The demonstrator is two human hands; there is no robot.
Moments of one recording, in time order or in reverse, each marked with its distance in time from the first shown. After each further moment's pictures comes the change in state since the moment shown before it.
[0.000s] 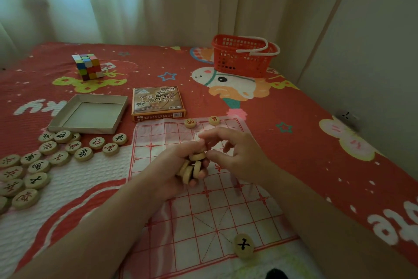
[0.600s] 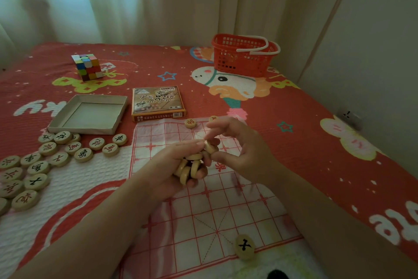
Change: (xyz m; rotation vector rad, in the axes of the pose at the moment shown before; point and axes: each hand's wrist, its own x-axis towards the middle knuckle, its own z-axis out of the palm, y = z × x) left_hand -0.007 0.005 -0.003 0.050 -0.142 0.083; right_hand -0.001 0.004 -0.007 0.025 0.085 -0.194
